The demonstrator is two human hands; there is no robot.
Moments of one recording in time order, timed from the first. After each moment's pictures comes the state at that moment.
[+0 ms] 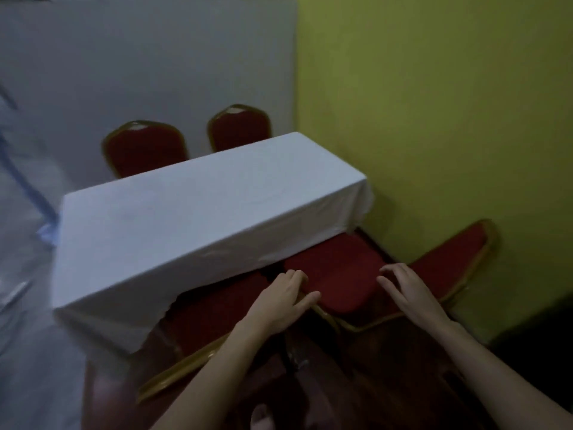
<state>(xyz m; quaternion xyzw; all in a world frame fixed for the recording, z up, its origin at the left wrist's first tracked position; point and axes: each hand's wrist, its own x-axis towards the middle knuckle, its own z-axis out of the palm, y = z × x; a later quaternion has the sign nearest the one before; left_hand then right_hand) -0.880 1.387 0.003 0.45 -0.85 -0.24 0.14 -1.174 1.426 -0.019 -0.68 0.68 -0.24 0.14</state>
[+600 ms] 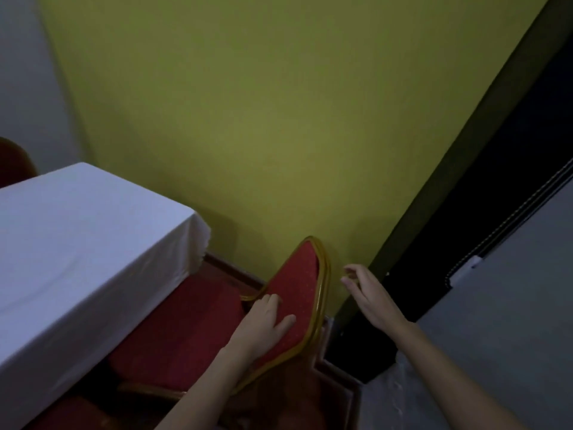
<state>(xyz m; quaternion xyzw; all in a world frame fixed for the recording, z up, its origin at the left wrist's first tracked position) -1.154 1.285 -0.020 0.22 -0.91 -0.34 0.09 -1.354 1.441 0.045 -0.46 0.85 -0.25 0.08</state>
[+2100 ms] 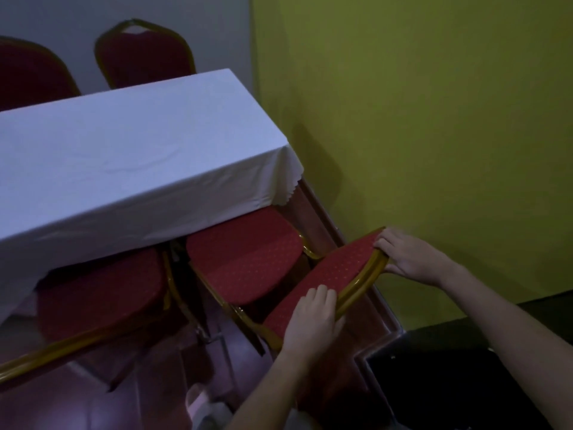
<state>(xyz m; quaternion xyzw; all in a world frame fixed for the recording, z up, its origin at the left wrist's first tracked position) -1.330 1.355 -0.095 0.49 -0.84 -0.16 0.17 -1.588 1.258 -0.051 -0.90 0.43 0.05 -0.02</state>
